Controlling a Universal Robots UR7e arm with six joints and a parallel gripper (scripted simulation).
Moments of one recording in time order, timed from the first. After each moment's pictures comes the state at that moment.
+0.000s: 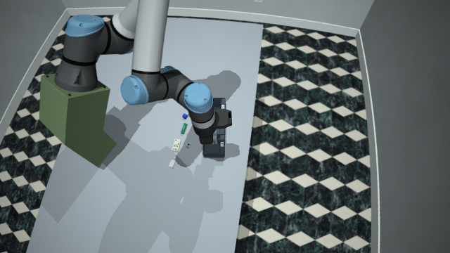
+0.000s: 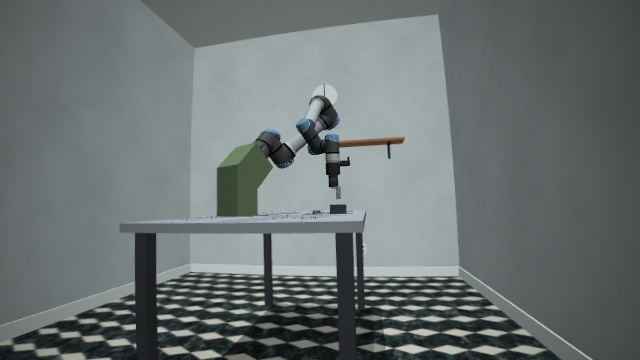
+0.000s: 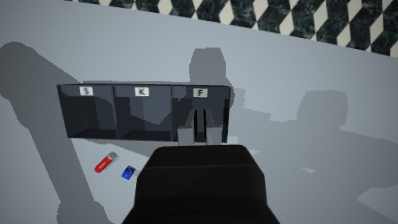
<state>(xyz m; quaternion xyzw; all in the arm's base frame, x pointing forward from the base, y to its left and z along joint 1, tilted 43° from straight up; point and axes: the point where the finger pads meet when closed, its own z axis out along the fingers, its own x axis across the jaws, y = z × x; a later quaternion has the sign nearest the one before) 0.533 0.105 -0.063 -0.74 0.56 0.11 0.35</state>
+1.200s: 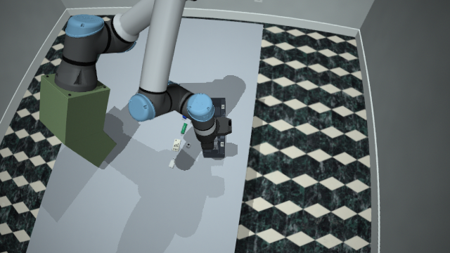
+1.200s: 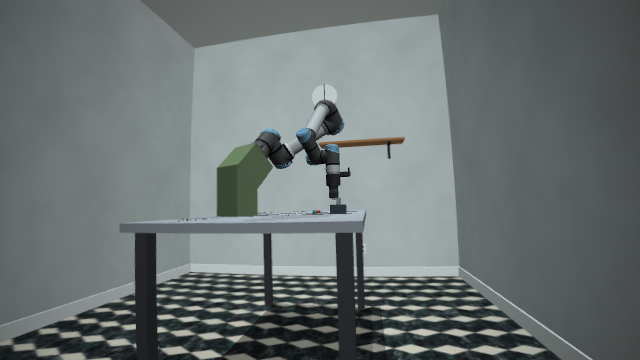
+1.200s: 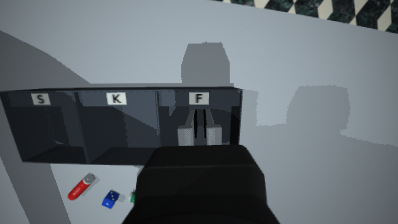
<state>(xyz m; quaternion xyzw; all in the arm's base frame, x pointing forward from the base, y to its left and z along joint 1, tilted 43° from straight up) 0.547 0.142 -0.106 -0.73 0.57 0.11 0.35</state>
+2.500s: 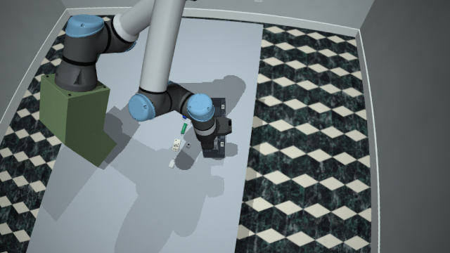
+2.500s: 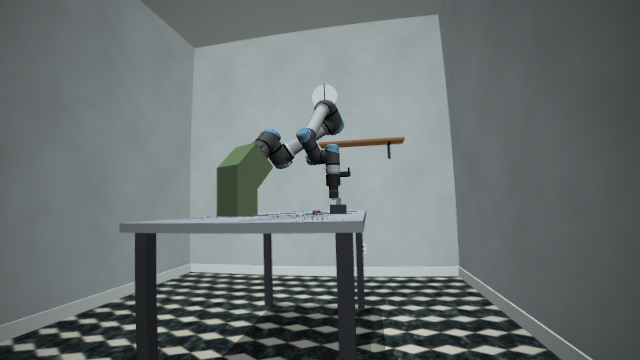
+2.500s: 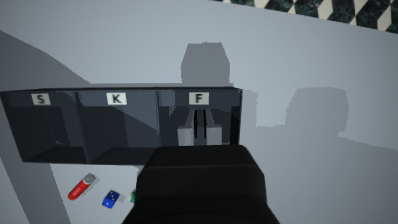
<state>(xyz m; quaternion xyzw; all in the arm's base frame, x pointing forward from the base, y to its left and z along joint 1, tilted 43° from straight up) 0.547 0.142 -0.106 -0.73 0.57 0.11 0.35</state>
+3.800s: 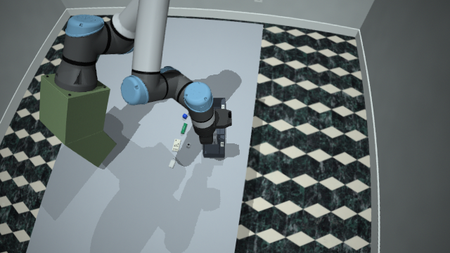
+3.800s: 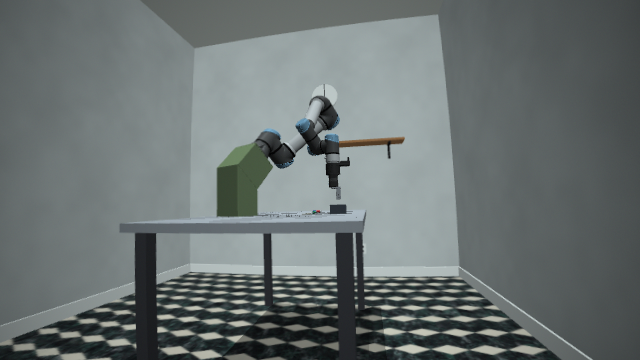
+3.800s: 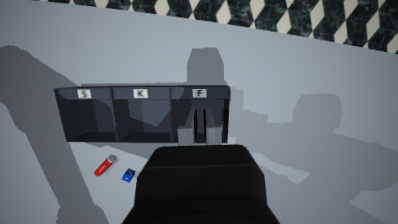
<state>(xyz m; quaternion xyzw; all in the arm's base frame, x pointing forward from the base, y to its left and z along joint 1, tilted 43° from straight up) 0.534 0.106 -0.064 -0.73 0.57 0.11 0.35</state>
